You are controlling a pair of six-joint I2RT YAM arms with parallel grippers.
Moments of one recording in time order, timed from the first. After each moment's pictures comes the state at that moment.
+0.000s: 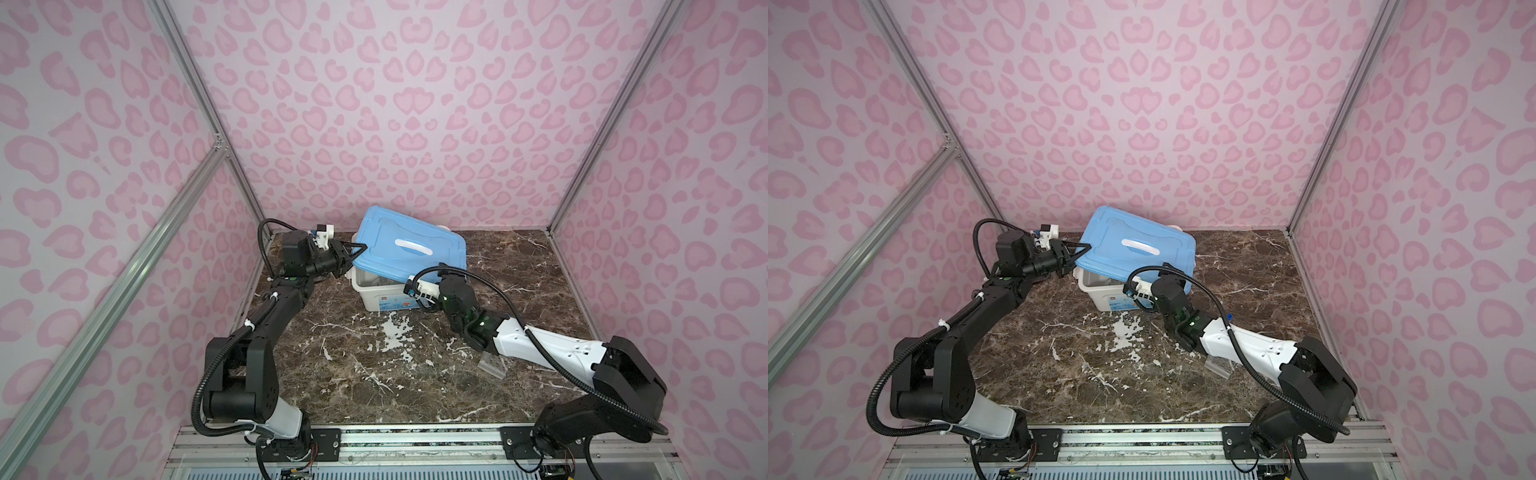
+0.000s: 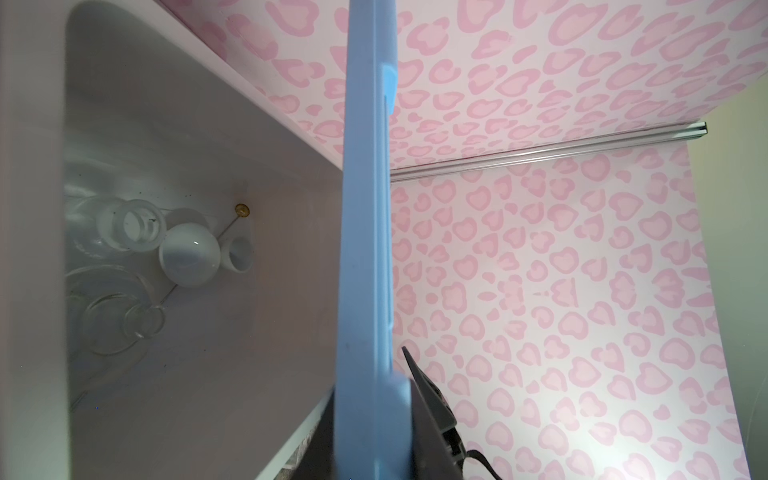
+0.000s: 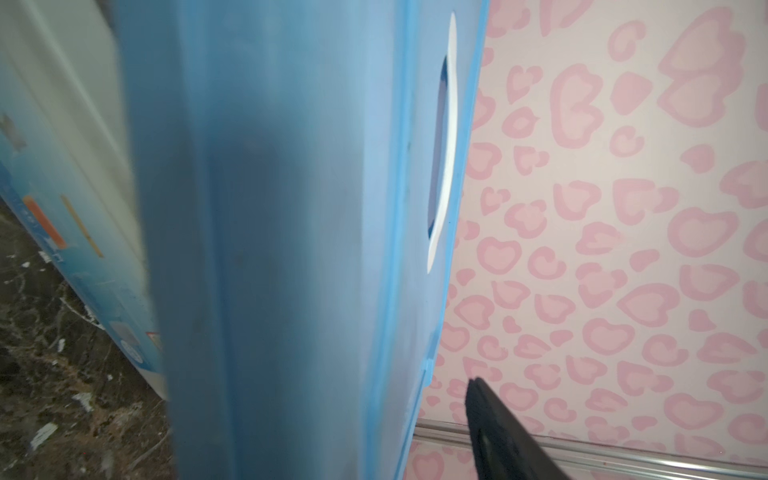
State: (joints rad) left arm -0.05 1.53 1.05 0.19 0.91 -1.15; right arm 0.81 1.48 0.93 0.17 0.62 -1.00
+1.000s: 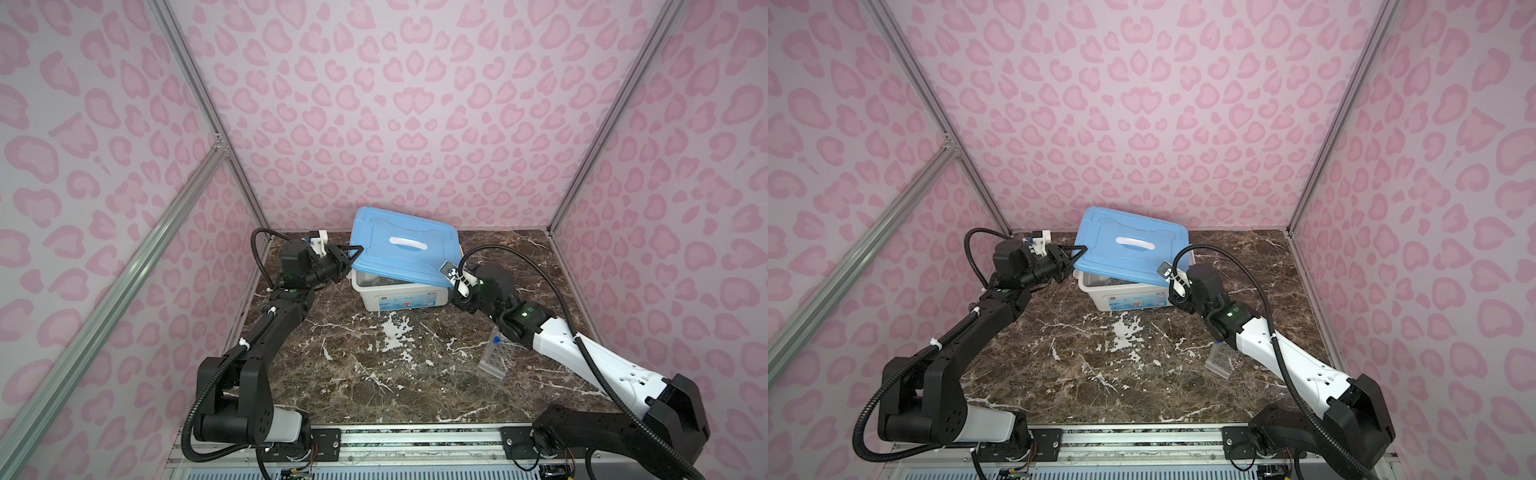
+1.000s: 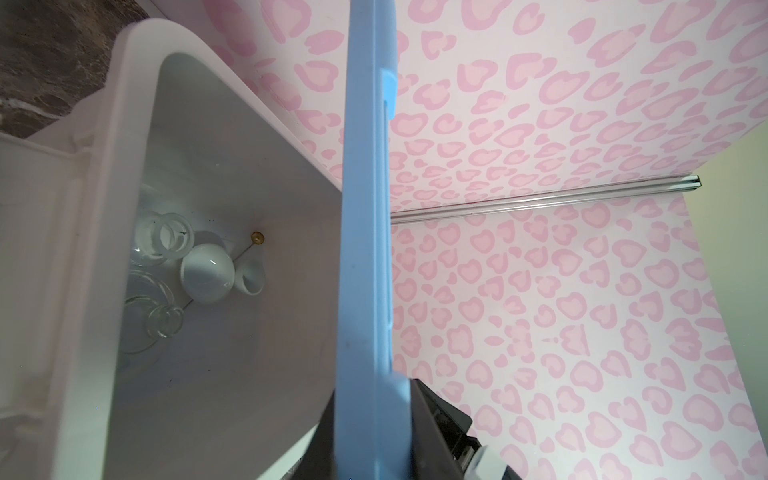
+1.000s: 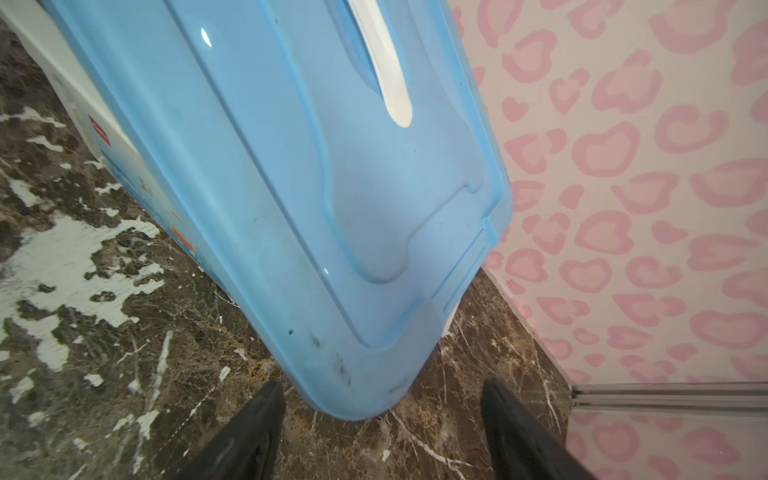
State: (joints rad) left arm -0.10 1.43 0.96 0.25 0.72 -1.21; right arm 0.58 1.23 0.94 -0.23 0.19 -0.50
